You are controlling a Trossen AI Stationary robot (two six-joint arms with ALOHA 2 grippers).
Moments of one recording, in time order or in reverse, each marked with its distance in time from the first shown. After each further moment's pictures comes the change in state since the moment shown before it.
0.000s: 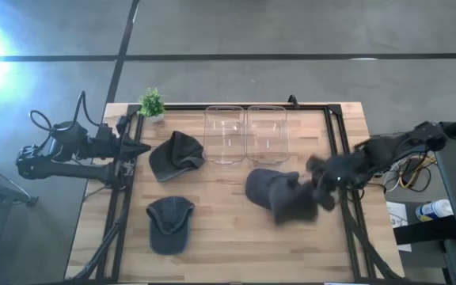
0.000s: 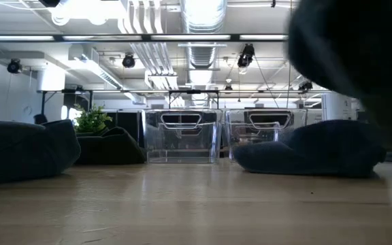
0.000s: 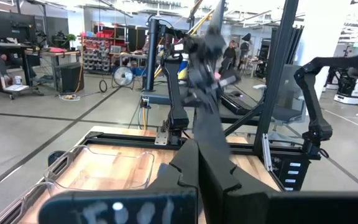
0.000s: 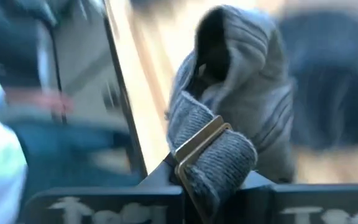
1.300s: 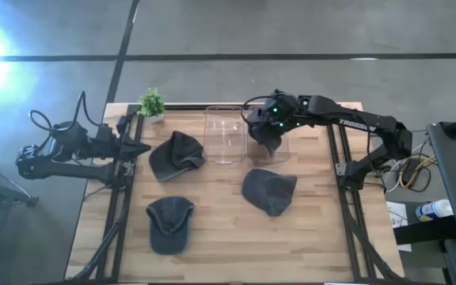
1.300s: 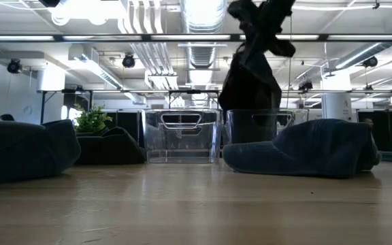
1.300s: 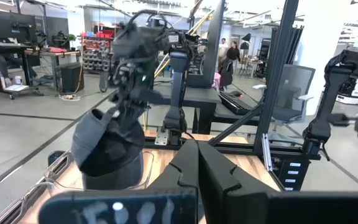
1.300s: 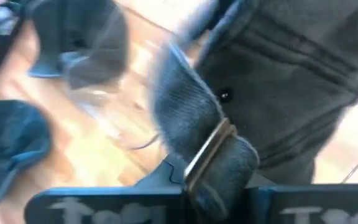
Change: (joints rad) left arm 0.000 0.000 0.000 0.000 0.000 0.000; right arm -0.687 0.557 0.381 -0.056 0.032 -0.224
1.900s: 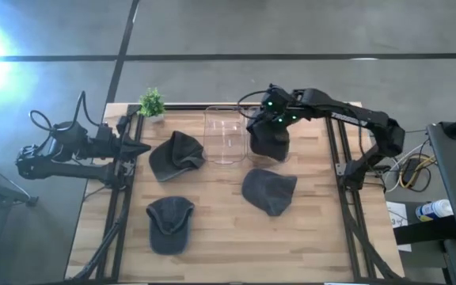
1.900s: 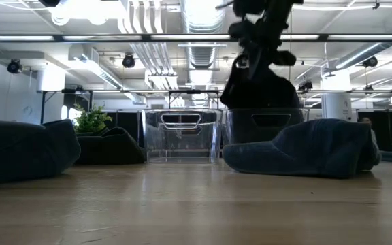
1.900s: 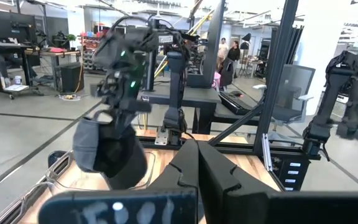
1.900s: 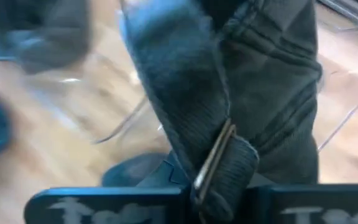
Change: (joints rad) left arm 0.000 0.000 0.000 0.000 0.000 0.000; right arm -0.085 0.092 0.047 -0.120 -0.011 -0.101
